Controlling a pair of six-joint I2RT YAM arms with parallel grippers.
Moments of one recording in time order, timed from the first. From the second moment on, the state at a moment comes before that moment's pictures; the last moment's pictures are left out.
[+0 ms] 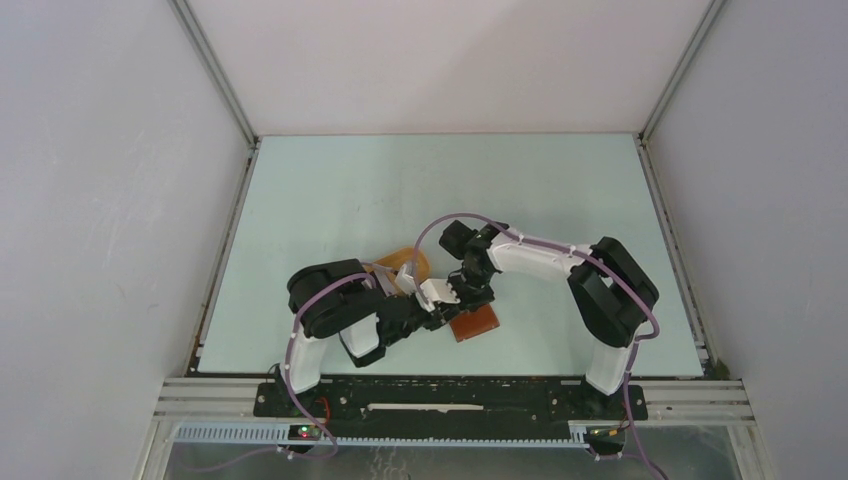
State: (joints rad) left arm -0.97 2.02 0.31 1.48 -0.06 -1.20; right arm 0.81 1.82 1.22 -0.89 -0.38 -1.19
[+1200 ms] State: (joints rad) left arm -0.97 1.78 0.23 1.37 0.01 -1.11; right arm 0.79 1.75 1.29 -0.99 -0.42 -0.96
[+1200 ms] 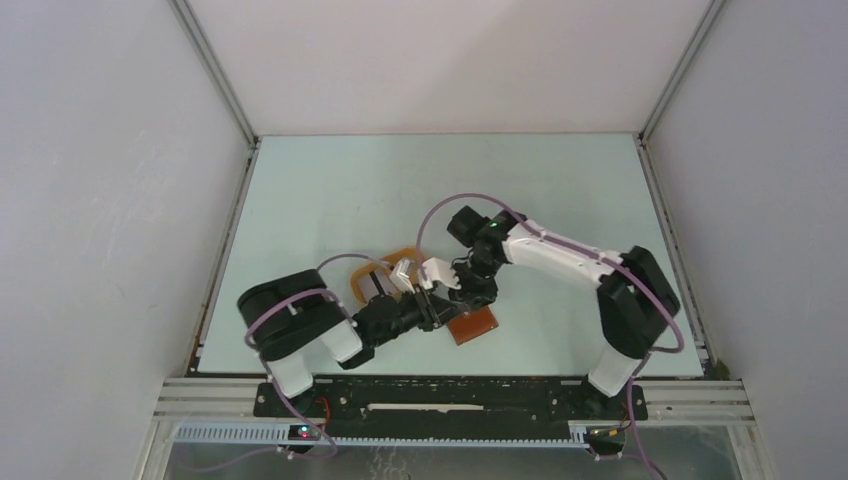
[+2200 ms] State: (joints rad) left arm -0.96 0.59 0.51 -0.06 -0.23 -0.44; right arm -0.06 0.91 1.18 -0.82 -0.74 -0.49
